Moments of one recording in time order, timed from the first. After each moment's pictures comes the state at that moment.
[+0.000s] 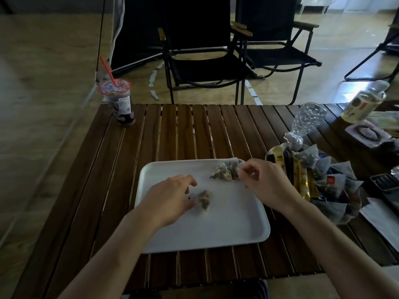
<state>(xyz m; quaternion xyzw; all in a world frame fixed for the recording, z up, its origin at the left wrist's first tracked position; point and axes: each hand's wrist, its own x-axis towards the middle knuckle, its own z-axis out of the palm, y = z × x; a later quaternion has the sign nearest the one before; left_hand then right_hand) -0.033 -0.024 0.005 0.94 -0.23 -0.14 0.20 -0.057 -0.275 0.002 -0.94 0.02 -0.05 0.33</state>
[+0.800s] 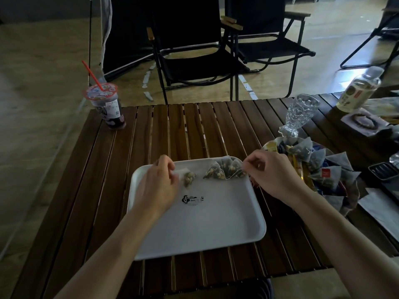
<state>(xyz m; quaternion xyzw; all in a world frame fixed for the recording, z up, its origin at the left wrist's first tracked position) -0.007 -0.036 -0.018 0.95 -0.10 0.03 0.28 -0.053 -0.304 0.003 -0.94 0.02 -0.10 0.32</state>
